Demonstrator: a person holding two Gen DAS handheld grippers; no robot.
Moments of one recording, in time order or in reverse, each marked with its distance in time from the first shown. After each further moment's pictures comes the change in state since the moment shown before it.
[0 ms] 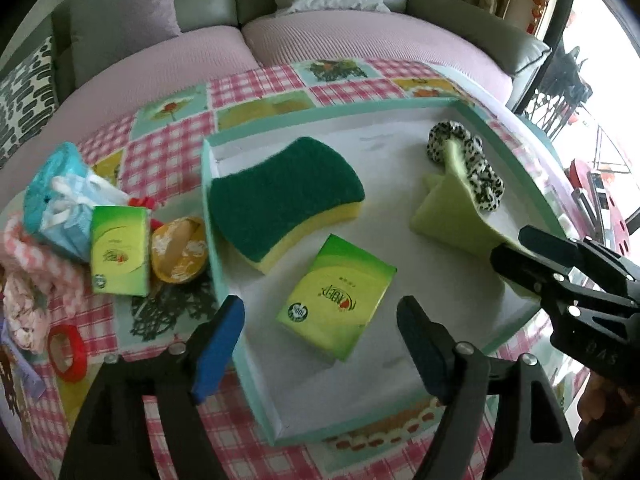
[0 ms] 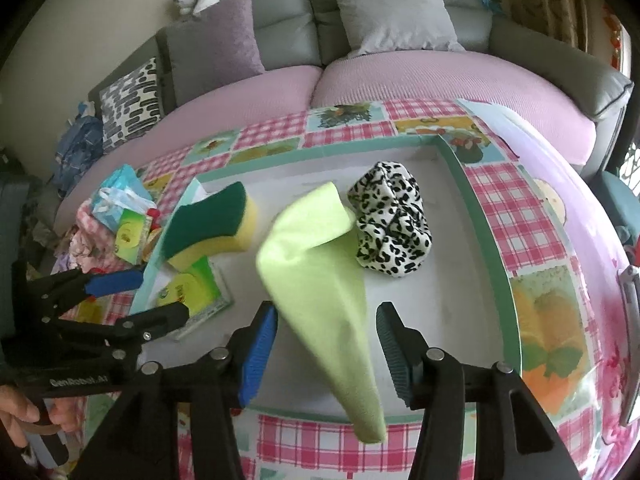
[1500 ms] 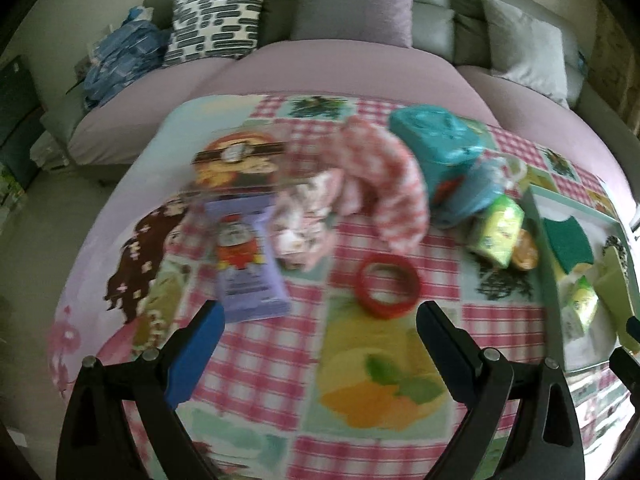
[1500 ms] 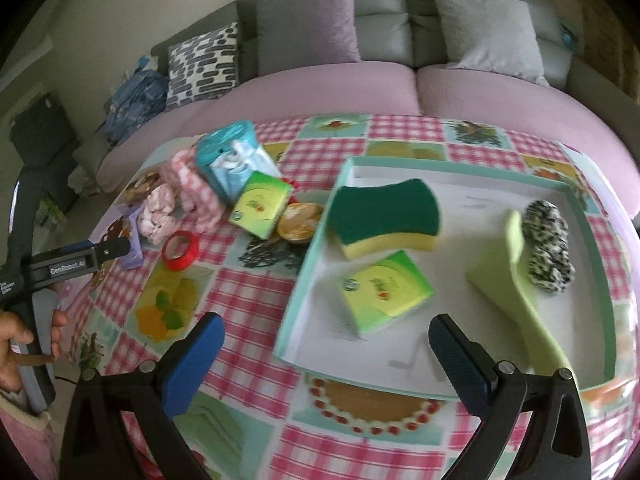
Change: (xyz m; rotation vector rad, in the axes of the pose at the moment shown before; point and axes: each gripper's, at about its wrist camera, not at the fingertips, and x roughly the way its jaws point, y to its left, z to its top) left arm -0.095 0.221 -0.101 -0.440 -0.107 0.338; right arm -0.004 0.150 -0.007 -0.191 0.039 0.121
